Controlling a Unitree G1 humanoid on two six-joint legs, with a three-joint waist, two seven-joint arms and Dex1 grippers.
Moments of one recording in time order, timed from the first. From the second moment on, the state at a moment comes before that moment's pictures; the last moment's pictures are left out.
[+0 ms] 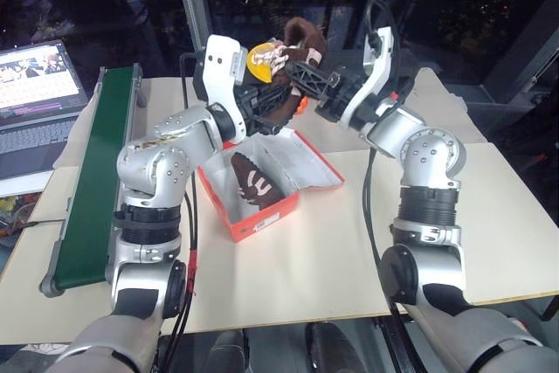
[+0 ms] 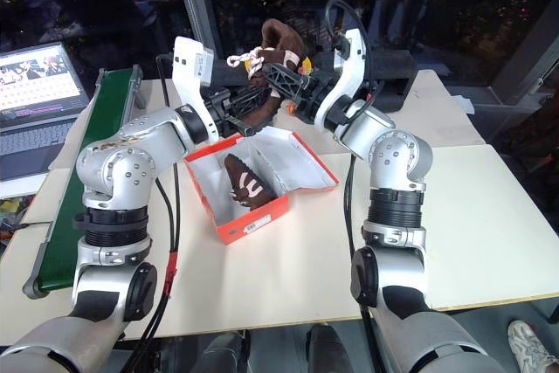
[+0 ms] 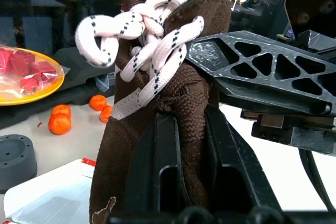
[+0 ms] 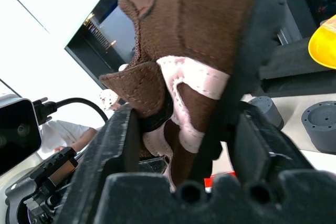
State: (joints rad) left arm -0.91 0.28 0.08 -0.07 -0.58 0.89 -0.40; right arm -1.03 -0.12 -0.33 0.17 0.73 0.92 0.31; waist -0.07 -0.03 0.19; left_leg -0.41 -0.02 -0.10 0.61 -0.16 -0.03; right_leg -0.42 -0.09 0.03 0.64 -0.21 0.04
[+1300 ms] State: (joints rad) left arm -0.47 0.90 0.15 -0.21 -0.42 0.83 -0.74; right arm -1.20 -0.17 0.40 0.49 0.33 0.76 0.82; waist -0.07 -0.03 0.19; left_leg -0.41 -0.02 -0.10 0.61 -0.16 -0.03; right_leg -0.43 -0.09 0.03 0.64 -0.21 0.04
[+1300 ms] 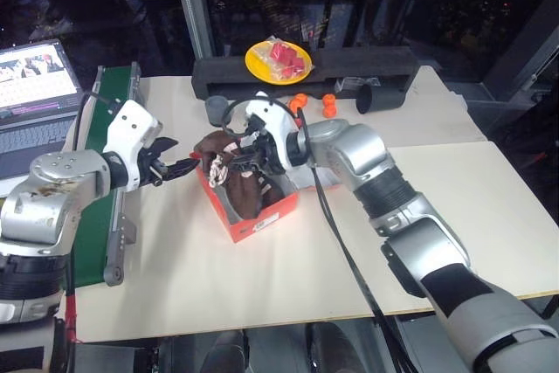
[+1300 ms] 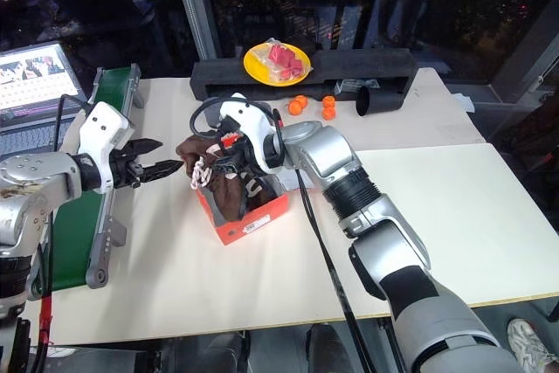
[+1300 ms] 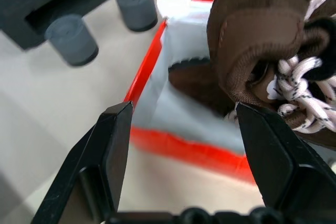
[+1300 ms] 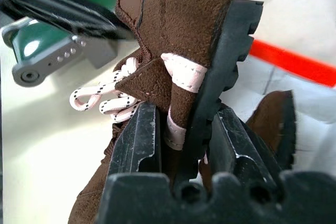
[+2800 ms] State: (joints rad) left arm -0.19 0.86 0.37 -0.57 -0.56 1.05 -0.56; right arm -1.30 0.12 0.47 1.29 -0.34 0.05 0.60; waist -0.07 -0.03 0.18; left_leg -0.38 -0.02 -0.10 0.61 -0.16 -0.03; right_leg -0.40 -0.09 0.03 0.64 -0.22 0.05
